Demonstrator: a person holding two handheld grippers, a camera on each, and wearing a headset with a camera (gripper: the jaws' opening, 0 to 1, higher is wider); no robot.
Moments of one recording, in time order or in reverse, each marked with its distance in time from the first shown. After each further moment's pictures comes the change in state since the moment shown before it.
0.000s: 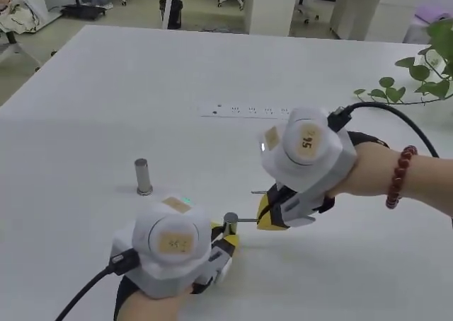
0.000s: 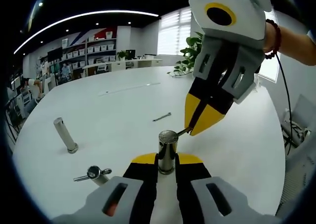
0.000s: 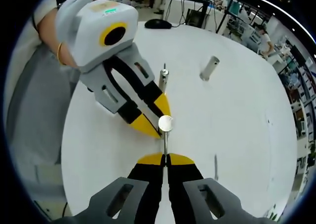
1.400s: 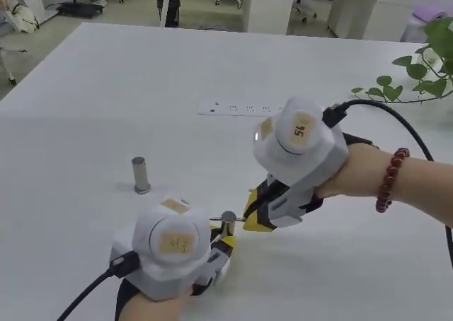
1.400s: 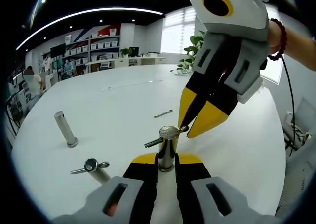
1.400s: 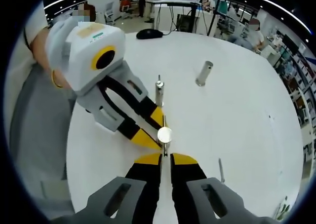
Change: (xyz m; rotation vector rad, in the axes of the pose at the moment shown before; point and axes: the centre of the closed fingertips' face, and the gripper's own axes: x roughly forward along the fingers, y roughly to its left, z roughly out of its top) left arm -0.001 0.000 -0.006 -0.029 0.015 0.022; right arm 0.001 0.003 0.013 0.101 -0.072 0.004
